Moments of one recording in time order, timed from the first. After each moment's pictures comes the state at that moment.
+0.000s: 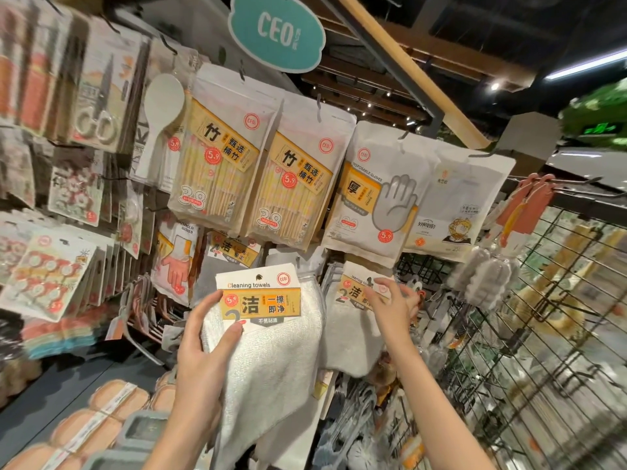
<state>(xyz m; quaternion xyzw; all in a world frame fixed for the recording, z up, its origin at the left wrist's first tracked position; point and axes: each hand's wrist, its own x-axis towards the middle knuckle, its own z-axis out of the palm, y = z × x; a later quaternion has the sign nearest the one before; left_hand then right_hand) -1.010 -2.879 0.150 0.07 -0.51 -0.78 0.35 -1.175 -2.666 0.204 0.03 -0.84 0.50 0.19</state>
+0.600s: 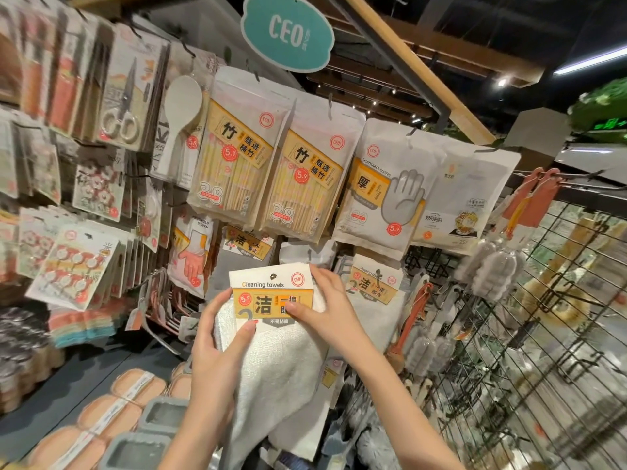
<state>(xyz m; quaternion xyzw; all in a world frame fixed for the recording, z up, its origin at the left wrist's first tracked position) -0.987 -2.877 0.146 0.07 -0.51 -0.77 0.38 -1.079 -2.751 0.216 0.29 -0.85 0.44 0.04</state>
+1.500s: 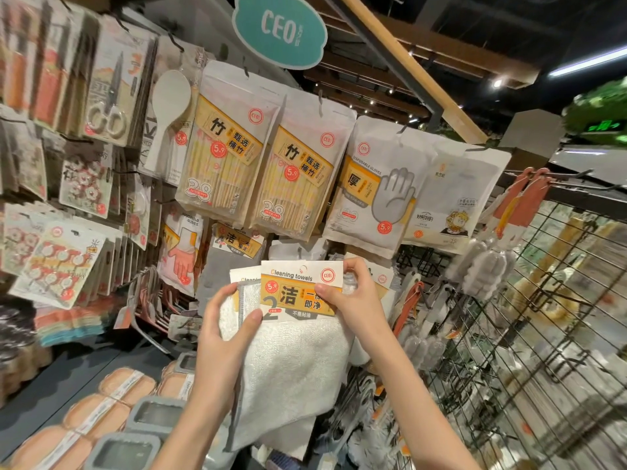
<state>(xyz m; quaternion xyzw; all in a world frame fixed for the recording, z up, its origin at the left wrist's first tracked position) -0.998 -2.865 0.155 0.08 -0.58 -0.74 0.34 -1.090 -2.714 0.235 0.23 -0.77 0.59 0.07</state>
